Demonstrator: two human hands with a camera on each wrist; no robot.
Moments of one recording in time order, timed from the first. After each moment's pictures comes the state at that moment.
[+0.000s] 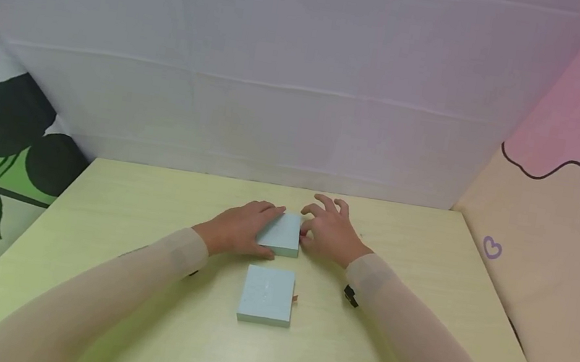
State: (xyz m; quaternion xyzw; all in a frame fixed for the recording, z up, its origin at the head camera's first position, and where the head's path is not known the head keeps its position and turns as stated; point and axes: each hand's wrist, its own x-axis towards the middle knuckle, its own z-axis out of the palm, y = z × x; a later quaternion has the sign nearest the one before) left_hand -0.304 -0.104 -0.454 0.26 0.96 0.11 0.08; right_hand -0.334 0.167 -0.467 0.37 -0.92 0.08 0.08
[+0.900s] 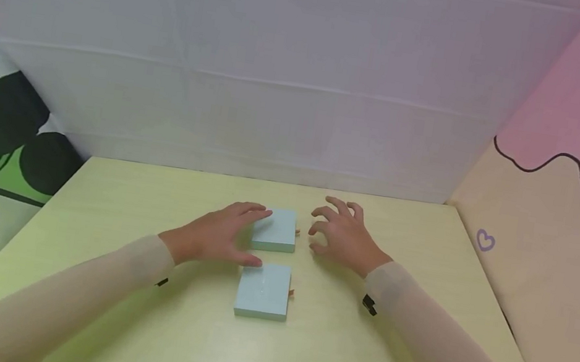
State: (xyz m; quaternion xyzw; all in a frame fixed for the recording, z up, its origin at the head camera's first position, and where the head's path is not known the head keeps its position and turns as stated) left_hand -0.262 -0.130 -0.435 0.24 0.94 0.20 0.10; right_hand -0.305 0.202 -0.450 0.35 -0.93 0.08 0.06
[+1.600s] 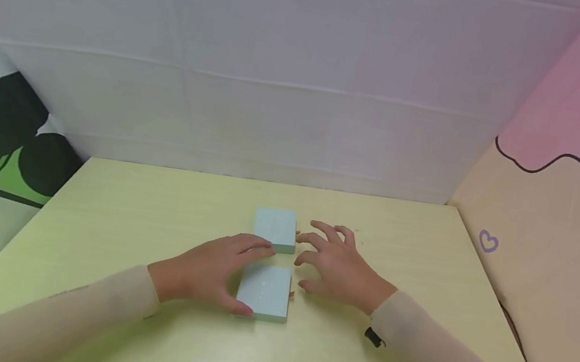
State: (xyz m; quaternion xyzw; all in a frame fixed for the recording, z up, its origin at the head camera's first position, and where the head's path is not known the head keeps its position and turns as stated) left_hand -0.211 -0.126 -0.447 0.38 0.92 0.13 0.04; right_hand -0.246 0.198 -0.447 0.41 -0.91 0.09 0.04
